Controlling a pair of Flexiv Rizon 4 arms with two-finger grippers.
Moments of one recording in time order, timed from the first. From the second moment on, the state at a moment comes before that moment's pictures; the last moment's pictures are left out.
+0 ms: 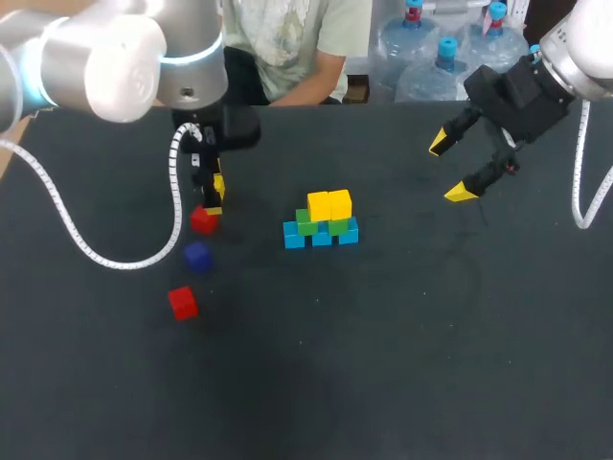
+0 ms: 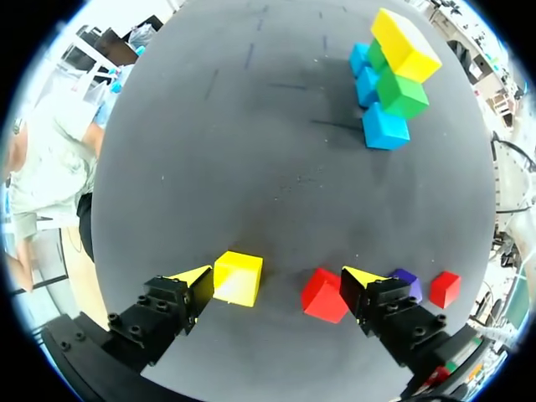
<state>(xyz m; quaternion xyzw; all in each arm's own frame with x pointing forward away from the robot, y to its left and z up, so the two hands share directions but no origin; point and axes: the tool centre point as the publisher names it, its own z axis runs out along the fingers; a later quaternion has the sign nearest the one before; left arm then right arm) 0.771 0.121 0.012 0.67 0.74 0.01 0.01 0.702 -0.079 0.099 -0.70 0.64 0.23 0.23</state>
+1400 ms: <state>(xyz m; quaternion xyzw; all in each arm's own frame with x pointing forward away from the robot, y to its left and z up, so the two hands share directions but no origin) 0.798 0.126 0.015 0.66 0.75 0.01 0.00 0.702 -0.079 0.099 -0.70 0.64 0.23 0.23</state>
